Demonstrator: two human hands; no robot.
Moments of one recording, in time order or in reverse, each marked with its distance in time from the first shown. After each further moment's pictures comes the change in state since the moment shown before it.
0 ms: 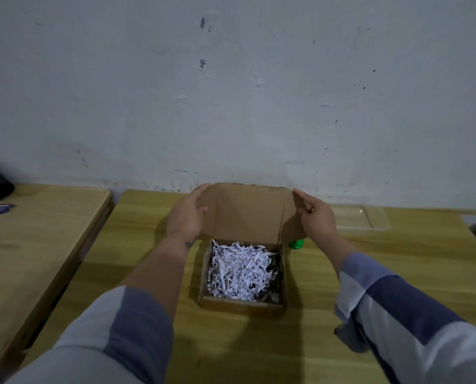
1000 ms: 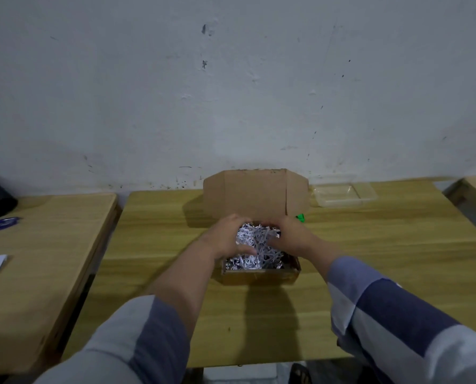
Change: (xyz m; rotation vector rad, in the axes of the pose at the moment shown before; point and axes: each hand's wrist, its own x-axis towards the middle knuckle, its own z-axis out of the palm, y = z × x) left_hand -0.069 -0.004 0.003 0.268 -0.633 0.381; right_hand -0.104 -0.029 0.040 -0.414 -0.424 -0.172
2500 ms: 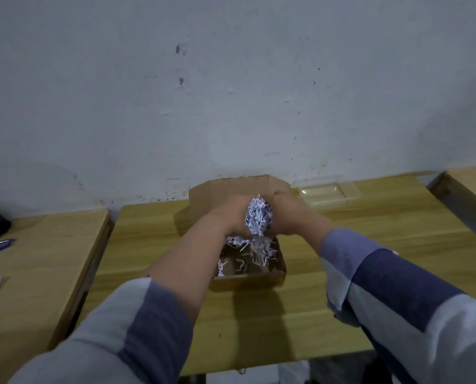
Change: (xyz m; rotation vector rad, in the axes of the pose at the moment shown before) left_hand 0.033 0.076 -0.043 0.202 0.031 0.080; right_hand -0.009 -0.018 -0.067 -0.395 0.056 -0.056
